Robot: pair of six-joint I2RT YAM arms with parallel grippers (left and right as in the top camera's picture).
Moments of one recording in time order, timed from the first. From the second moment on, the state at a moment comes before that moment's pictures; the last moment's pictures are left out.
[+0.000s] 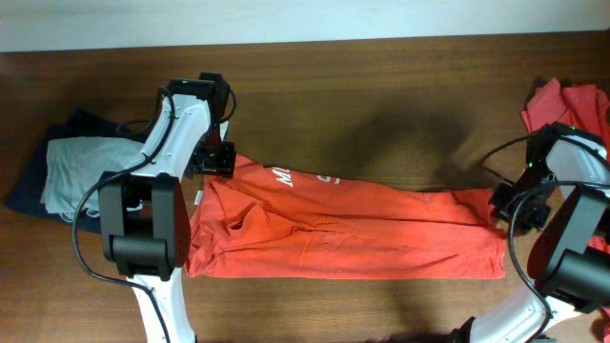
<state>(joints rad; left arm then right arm) -0.15 2.16 1.76 -1.31 -0.14 -0.06 -0.45 1.93 1.32 -1.27 -0.01 0.21</state>
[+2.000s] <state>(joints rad) -0.15 2.14 1.53 -1.01 -0.01 -0.05 -0.41 1.93 1.20 -0.83 -0.10 0.08</state>
